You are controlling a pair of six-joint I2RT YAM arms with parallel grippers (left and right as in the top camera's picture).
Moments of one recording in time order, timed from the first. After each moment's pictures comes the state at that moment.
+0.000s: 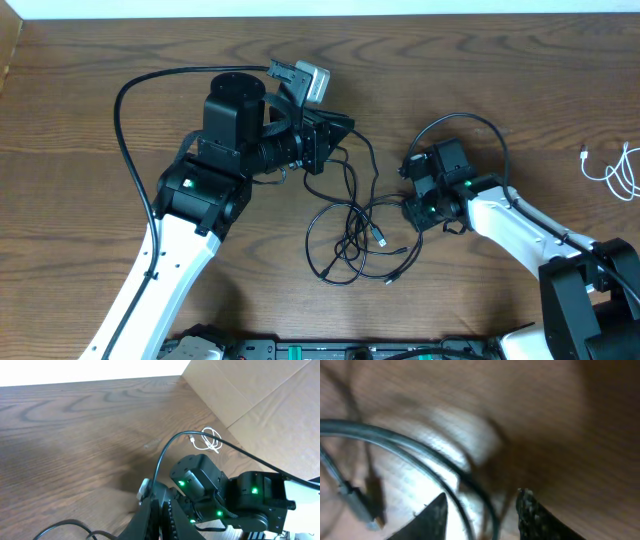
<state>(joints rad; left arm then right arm) -0.39 1.26 1.23 -0.45 0.59 -0.27 0.35 1.62 0.79 -0.45 -0.17 -0.06</state>
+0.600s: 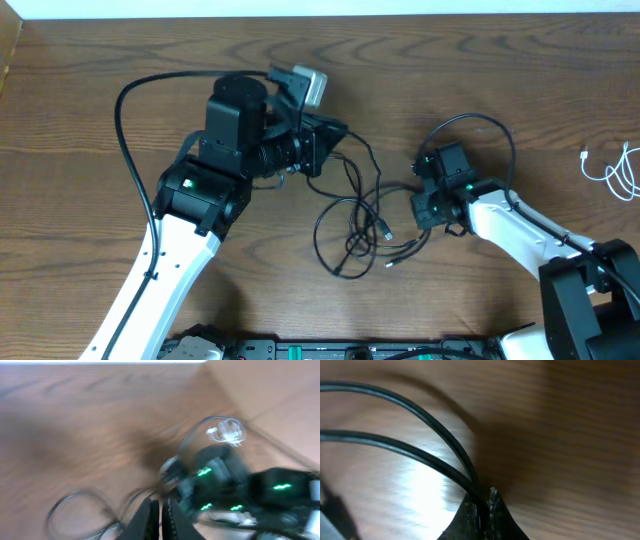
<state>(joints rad) -0.39 1.26 1.23 -0.58 0.47 -0.27 0.33 1.61 0.77 -0.44 -0.01 0.13</state>
